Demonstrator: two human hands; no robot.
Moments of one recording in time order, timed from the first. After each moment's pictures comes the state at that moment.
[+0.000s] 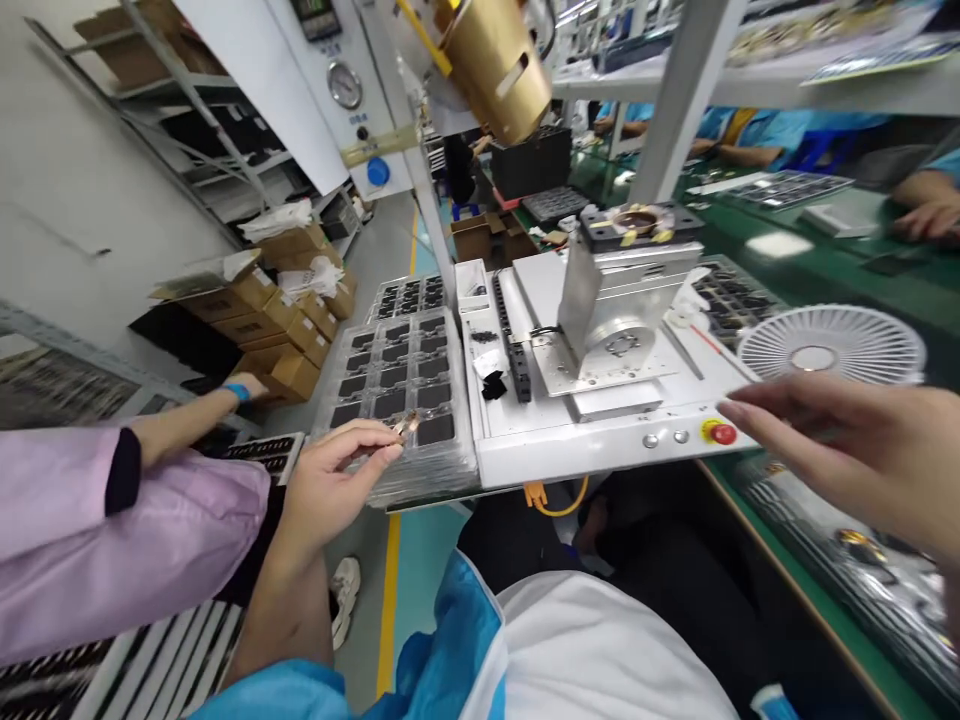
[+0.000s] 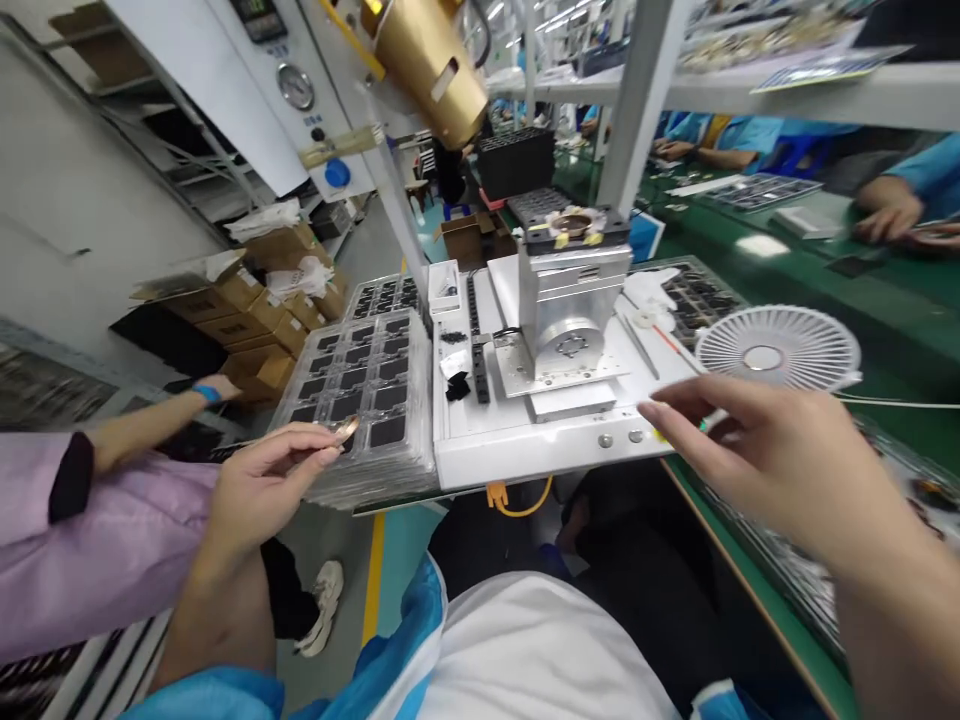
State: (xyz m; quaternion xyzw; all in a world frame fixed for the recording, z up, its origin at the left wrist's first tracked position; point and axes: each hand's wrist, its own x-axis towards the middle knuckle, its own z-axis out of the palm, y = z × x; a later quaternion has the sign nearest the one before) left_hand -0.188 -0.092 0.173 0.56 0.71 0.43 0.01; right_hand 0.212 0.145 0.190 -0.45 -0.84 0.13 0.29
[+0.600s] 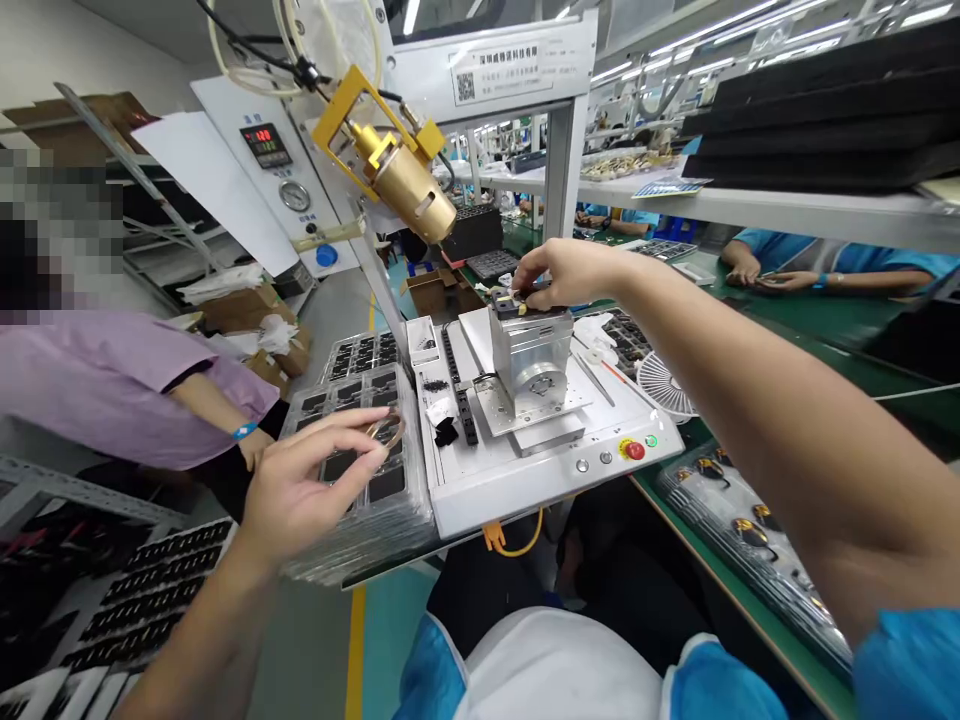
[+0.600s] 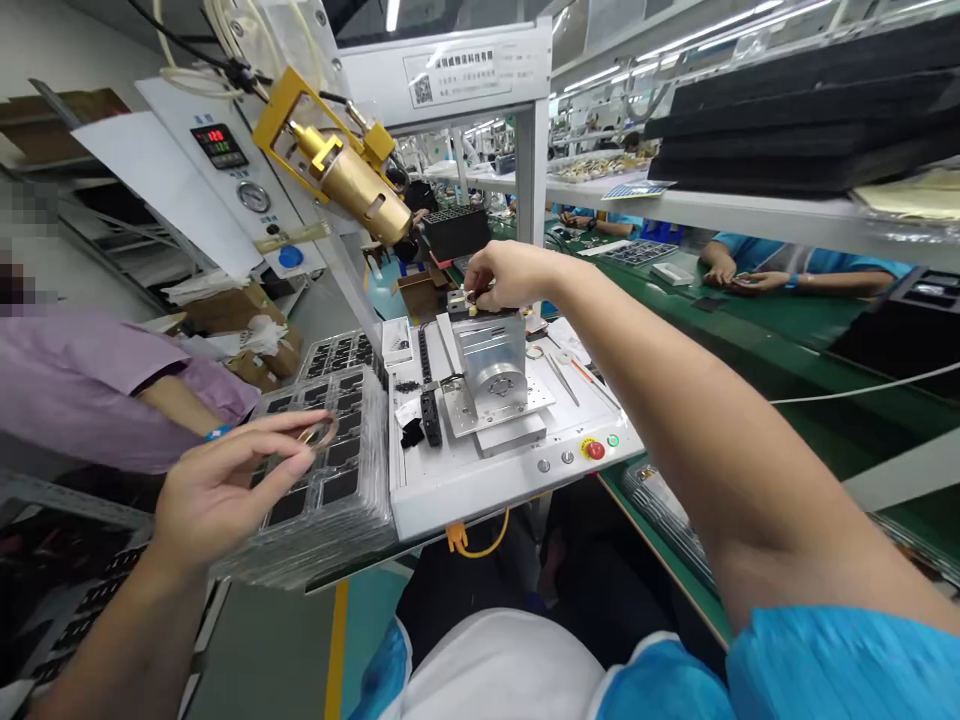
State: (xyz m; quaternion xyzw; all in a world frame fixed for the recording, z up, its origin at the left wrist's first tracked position) left_hand -0.161 -0.031 0.236 0.68 0.59 0.43 -0.04; right_hand 0.080 0.305 0.309 -0.24 -0.93 0.14 0.23
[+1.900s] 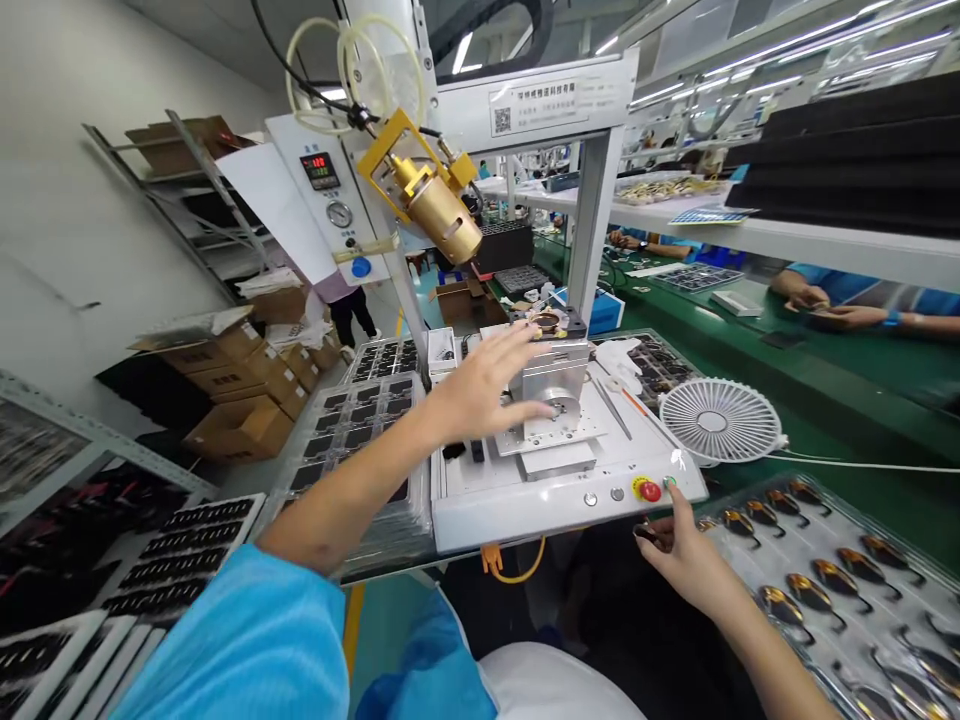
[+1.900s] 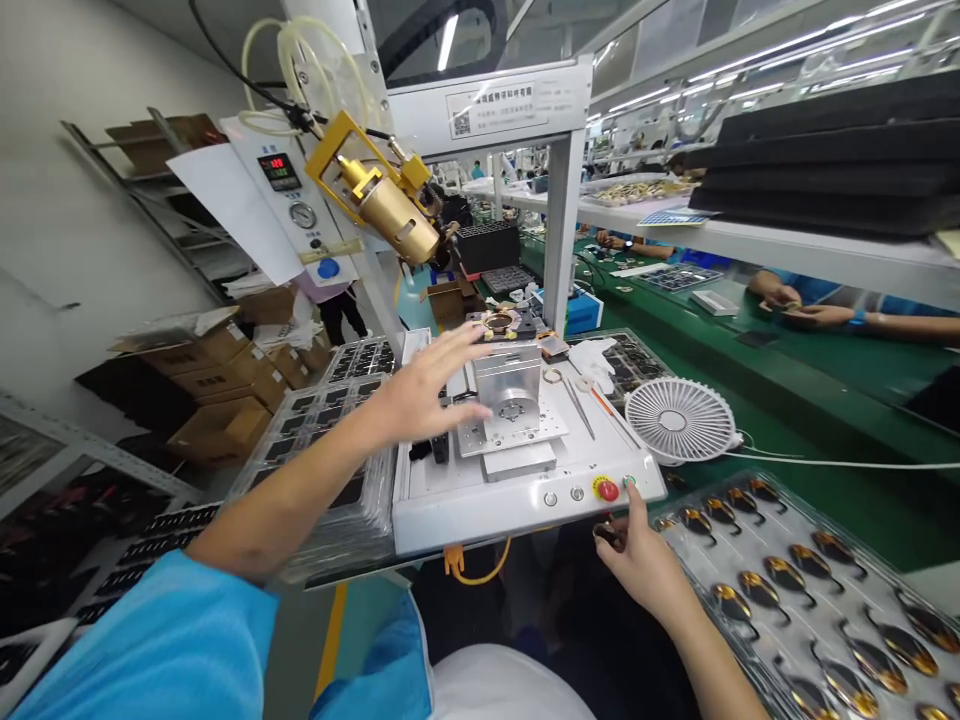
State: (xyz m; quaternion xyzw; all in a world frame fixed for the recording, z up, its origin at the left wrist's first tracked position) left_hand -0.088 0.126 0.255 0.84 0.47 0.26 -0.04; right_hand 0.258 0.177 -0.029 -0.54 -0.72 0.37 0.24
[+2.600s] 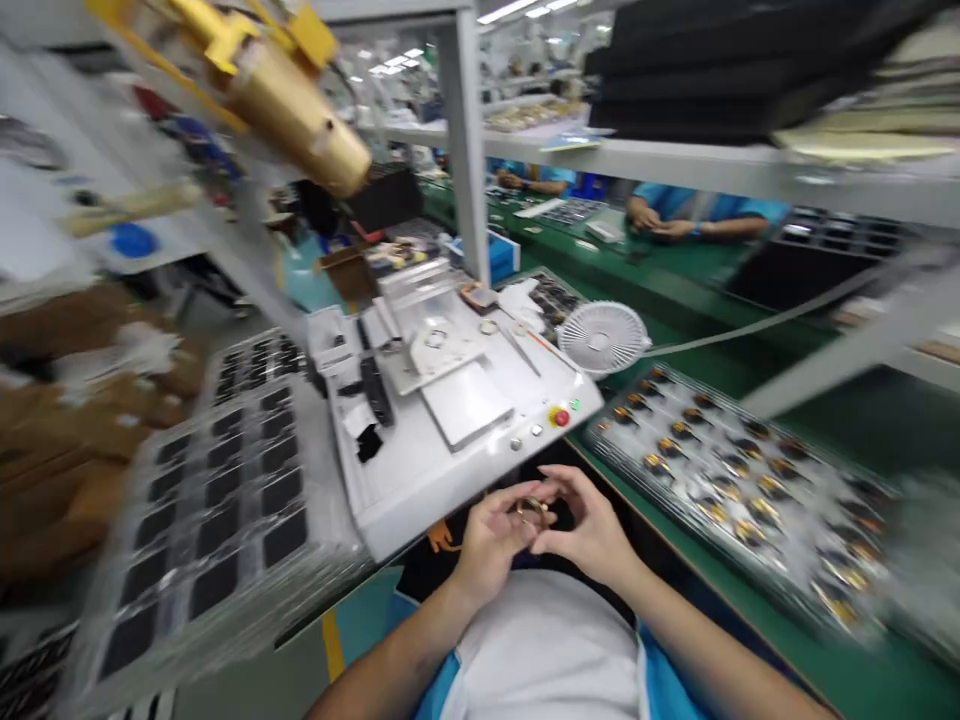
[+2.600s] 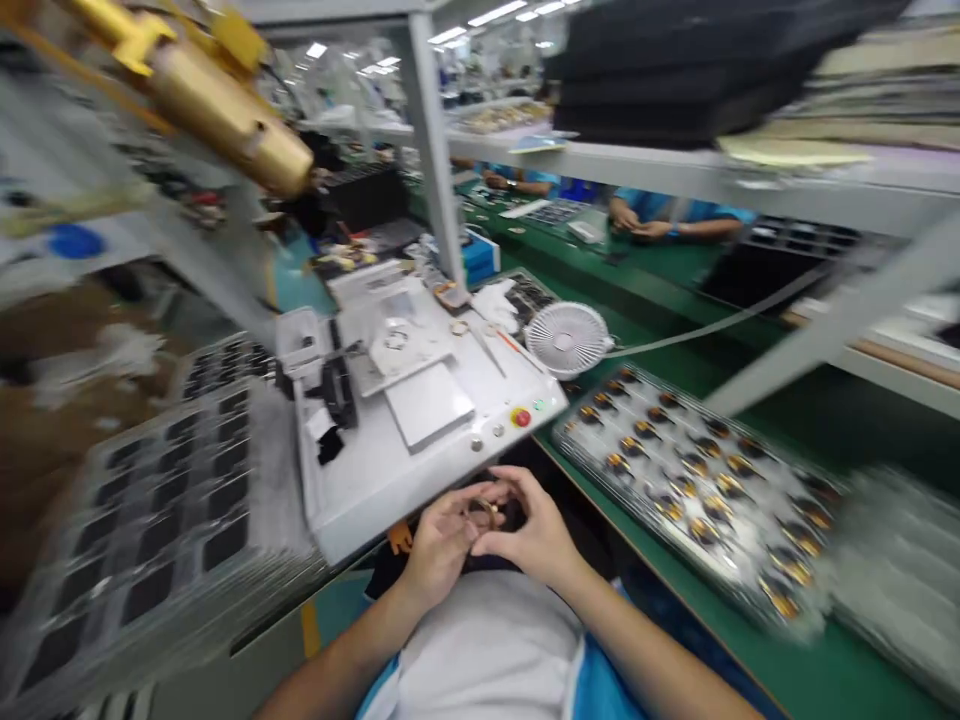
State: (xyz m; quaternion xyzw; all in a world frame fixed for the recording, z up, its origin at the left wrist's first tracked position) left_hand 0.038 0.036 0.022 0.30 0.34 0.57 0.69; right_hand 0.198 0.069 0.026 -0.36 -0.61 0.51 0.49
